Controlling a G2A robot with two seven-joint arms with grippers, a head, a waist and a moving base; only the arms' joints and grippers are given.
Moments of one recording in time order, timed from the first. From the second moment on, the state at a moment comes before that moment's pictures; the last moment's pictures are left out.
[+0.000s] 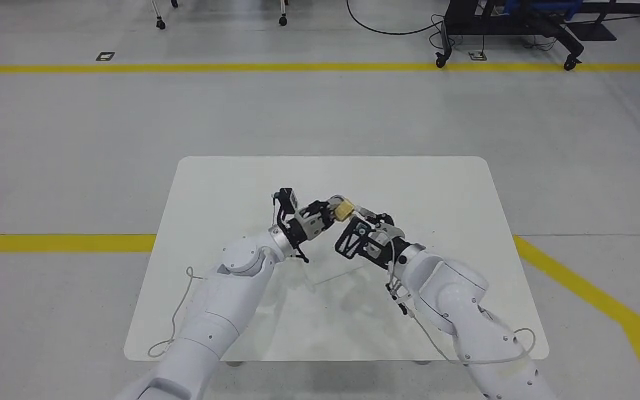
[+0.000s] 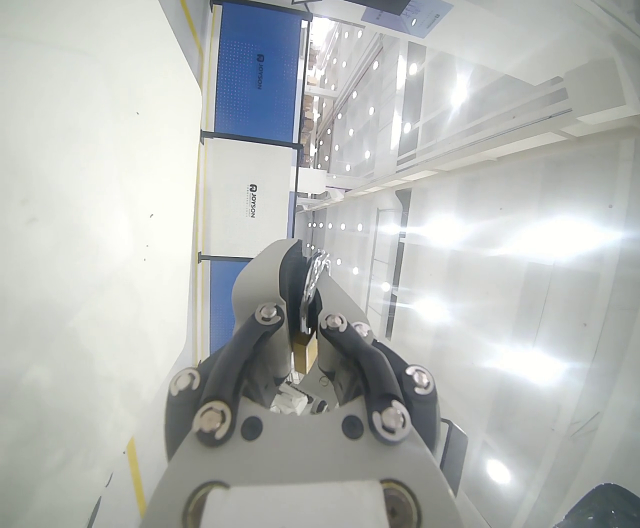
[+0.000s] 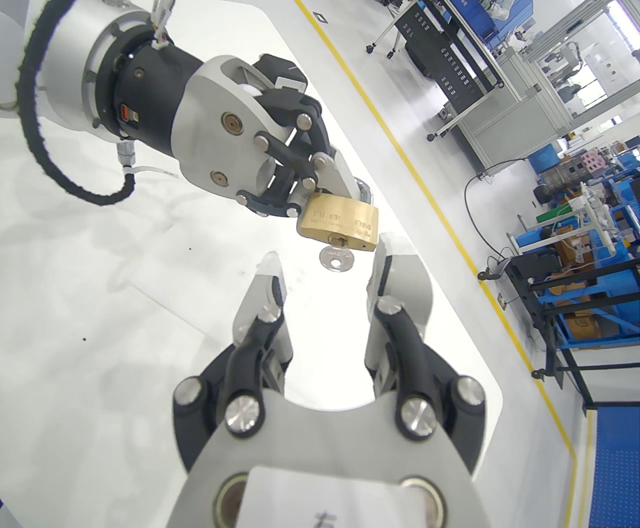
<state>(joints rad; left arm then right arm) 0.74 -1.57 -1.13 -0.79 -0.50 -0.24 -0.77 -1.13 -1.14 1.13 -1.87 -1.64 -0.41 0.50</state>
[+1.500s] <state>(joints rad) 0.72 -1.56 -1.17 -0.76 -0.54 -0.28 -0.74 -1.19 -1.15 1.23 -1.89 -1.44 -0.38 0.46</state>
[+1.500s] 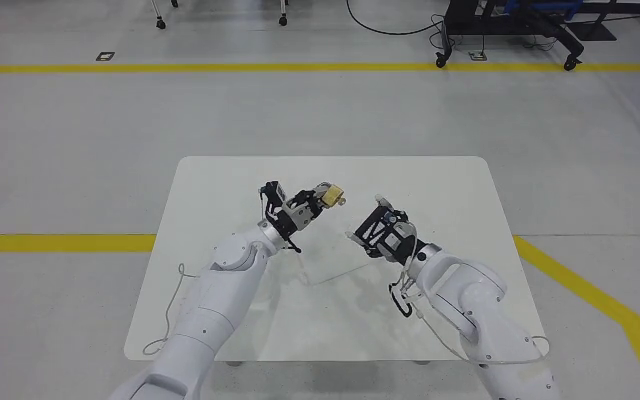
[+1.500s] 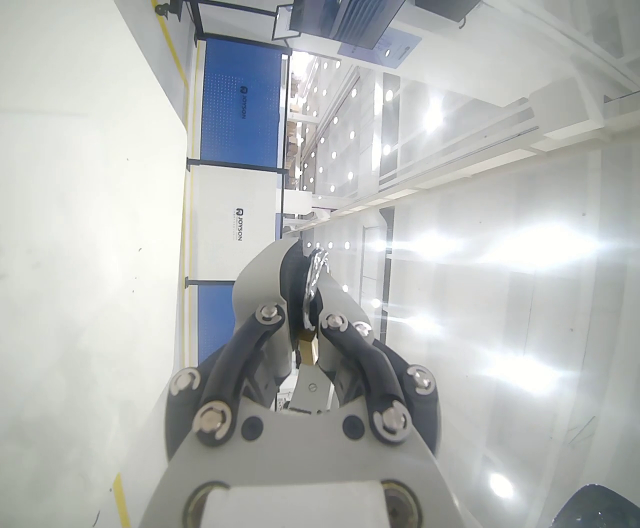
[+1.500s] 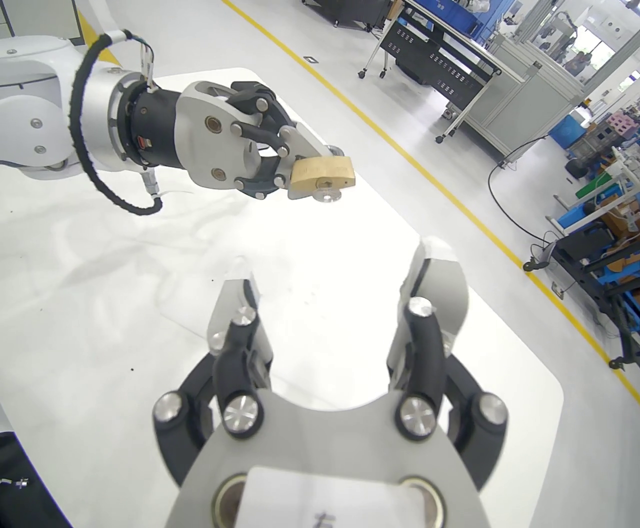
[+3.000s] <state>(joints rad) 0.81 -1.51 -1.15 -0.93 -0.35 -0.13 -0.77 -1.18 -1.13 1.12 -1.82 -2.04 -0.51 0.19</state>
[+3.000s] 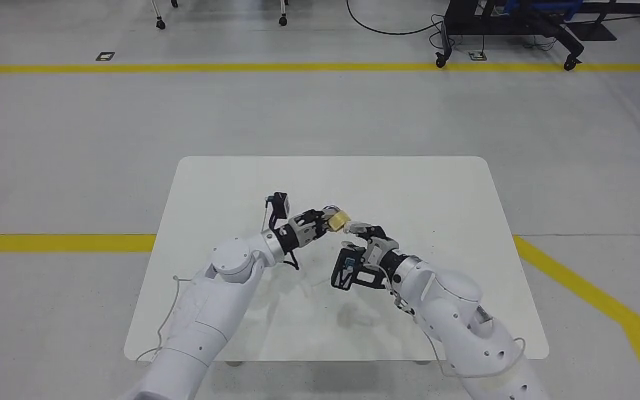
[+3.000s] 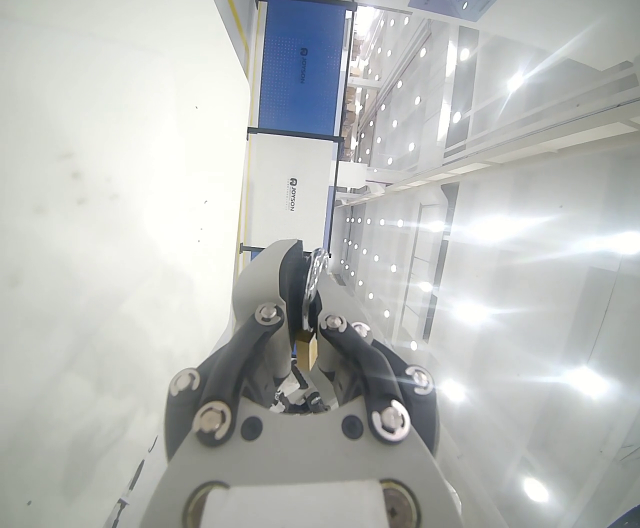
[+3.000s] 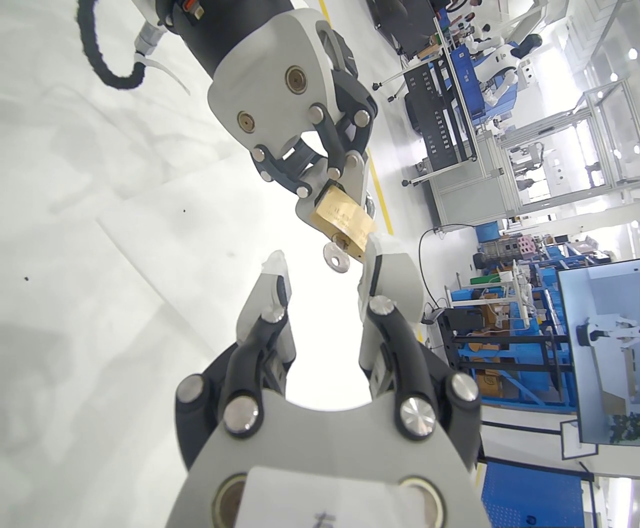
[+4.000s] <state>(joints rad) 0.81 -1.51 -1.11 -0.93 -0.29 -0.25 -0.69 -1.18 -1.15 1.22 -1.68 -1.56 -0.53 0.15</state>
